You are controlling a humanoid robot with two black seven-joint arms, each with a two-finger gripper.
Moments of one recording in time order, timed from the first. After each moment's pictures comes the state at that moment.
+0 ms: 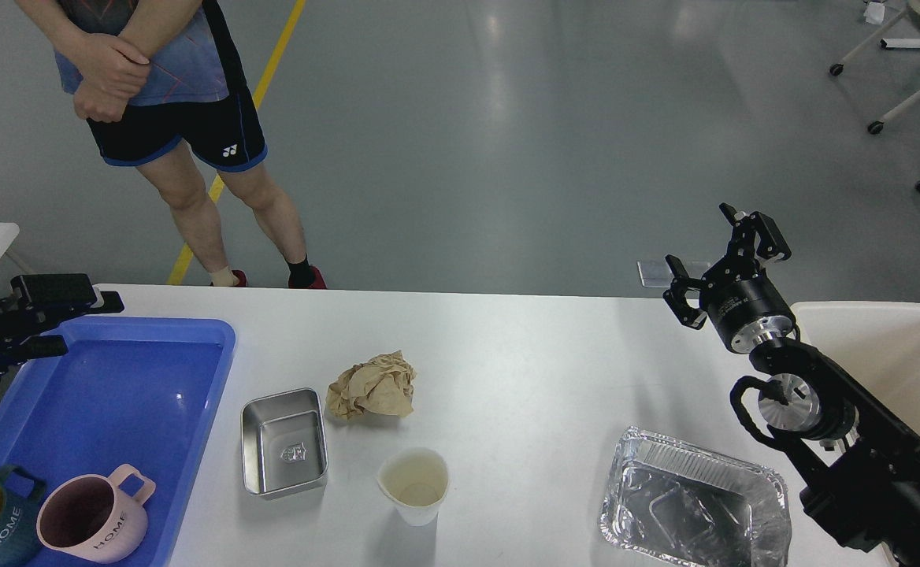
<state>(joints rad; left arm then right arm) -0.54 1.29 -0.71 -1.58 0.70 -0.58 0.19 0.42 -0.28 1.11 1.05 -0.26 0.07 0.23</state>
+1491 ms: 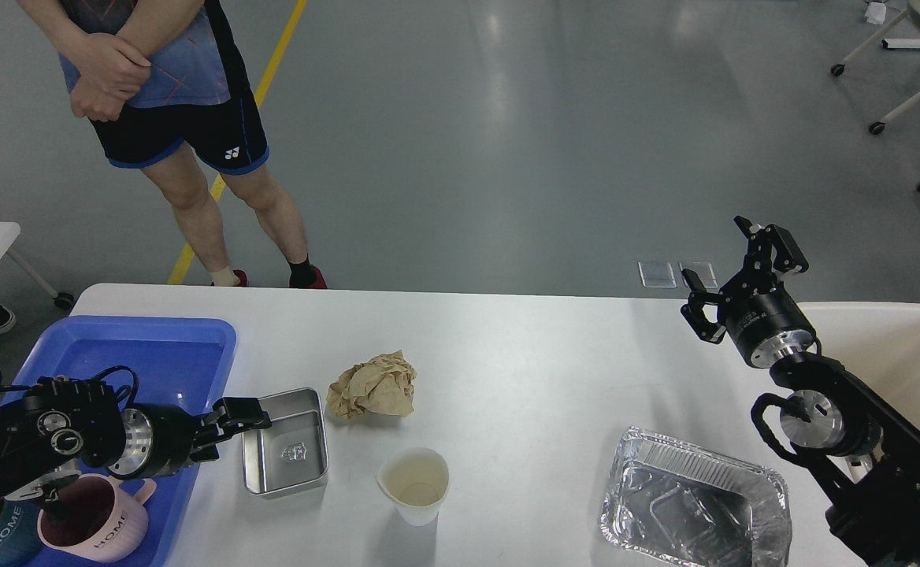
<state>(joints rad) -0.53 0.71 -0.44 -1.30 0.93 -0.38 0.31 0.37 -0.34 1.10 1.09 -0.27 0.07 0.23</state>
